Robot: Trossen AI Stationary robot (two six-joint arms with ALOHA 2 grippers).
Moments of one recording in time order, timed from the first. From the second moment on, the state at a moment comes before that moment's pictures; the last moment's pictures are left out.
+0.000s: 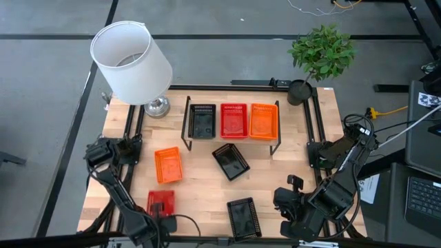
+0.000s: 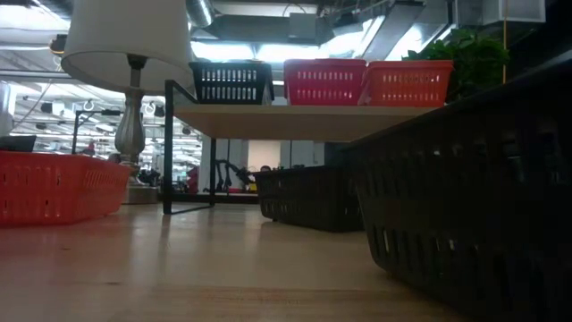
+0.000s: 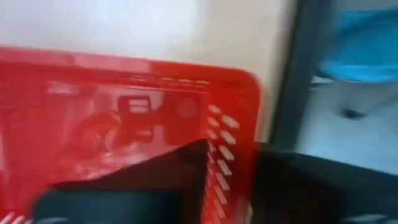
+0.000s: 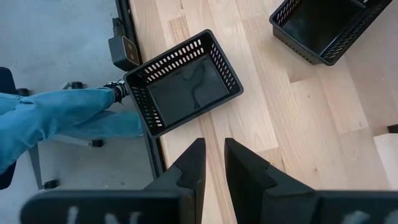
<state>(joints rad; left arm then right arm) -1.01 1.97 1.38 -0.76 -0.15 -1.18 0.89 1.71 1.81 -1.32 0.32 1.12</state>
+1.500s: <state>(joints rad) 0.00 1.97 2.16 -1.08 -0.18 0.12 1.02 1.71 1.81 -1.34 0.47 1.23</state>
